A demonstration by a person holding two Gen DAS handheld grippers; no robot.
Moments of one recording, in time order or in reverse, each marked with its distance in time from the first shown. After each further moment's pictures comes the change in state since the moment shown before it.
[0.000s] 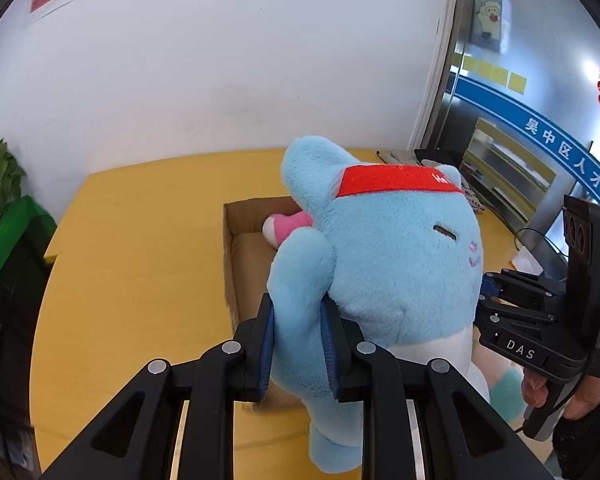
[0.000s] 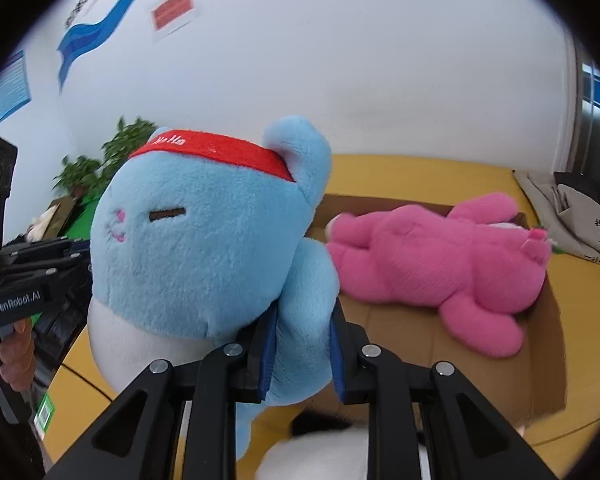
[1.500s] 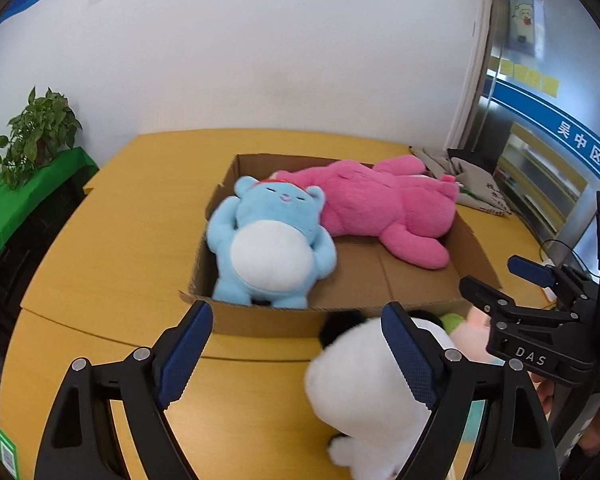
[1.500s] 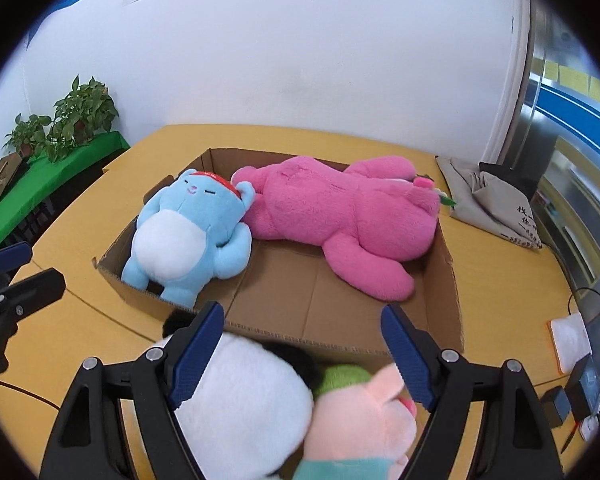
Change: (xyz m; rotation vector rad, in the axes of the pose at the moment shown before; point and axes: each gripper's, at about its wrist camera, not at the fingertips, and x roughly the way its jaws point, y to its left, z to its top) left arm -0.043 -0.086 -0.095 -0.169 -0.032 0.182; right arm -0.071 -0.053 -0.078 -0.098 0.036 -0.250
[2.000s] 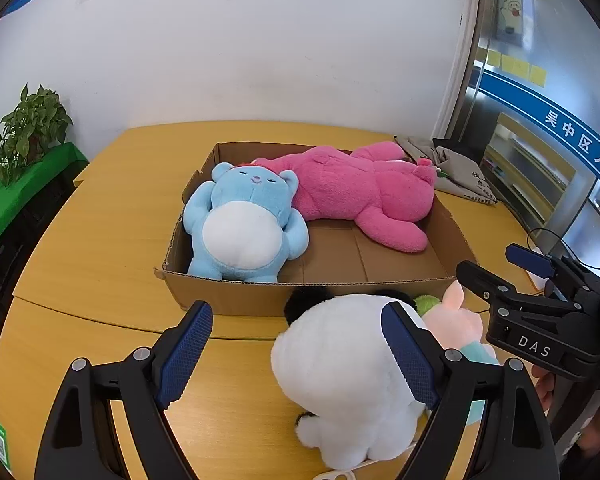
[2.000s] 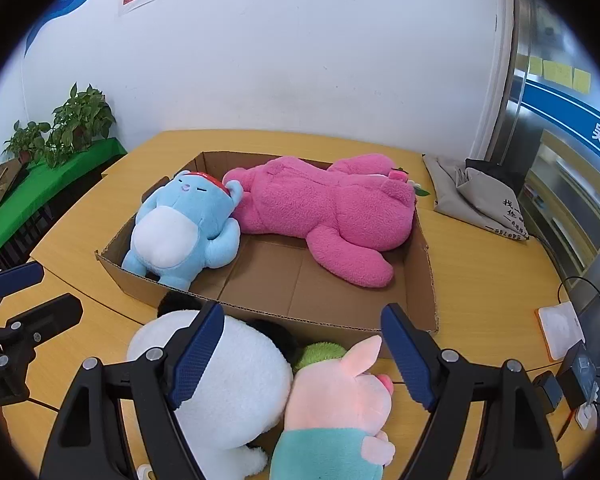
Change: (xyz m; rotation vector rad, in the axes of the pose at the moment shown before) left arm -0.009 -0.028 -0.016 0.023 0.018 -0.022; right arm -0.021 -0.015 -0.013 0.023 -0.018 -0.001
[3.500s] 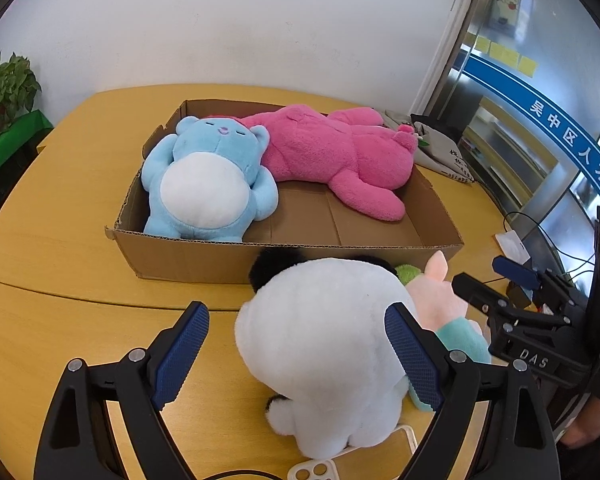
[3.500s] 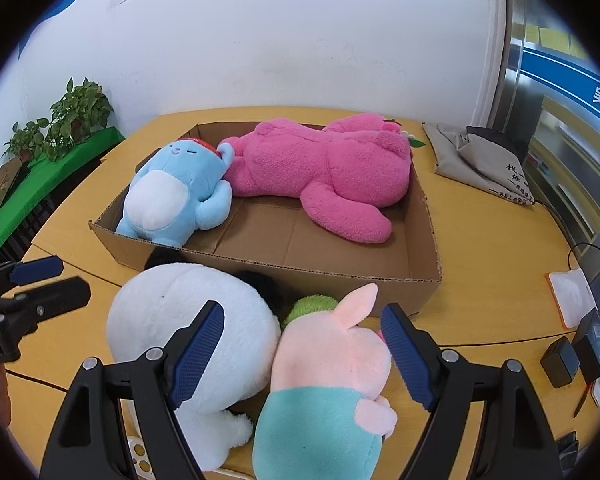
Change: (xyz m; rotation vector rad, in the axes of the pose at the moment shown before) left arm 0.028 -0.002 -0.019 -0.022 0.094 -0.117; right arm 0.008 -0.018 -0.037 0.035 0.055 0.017
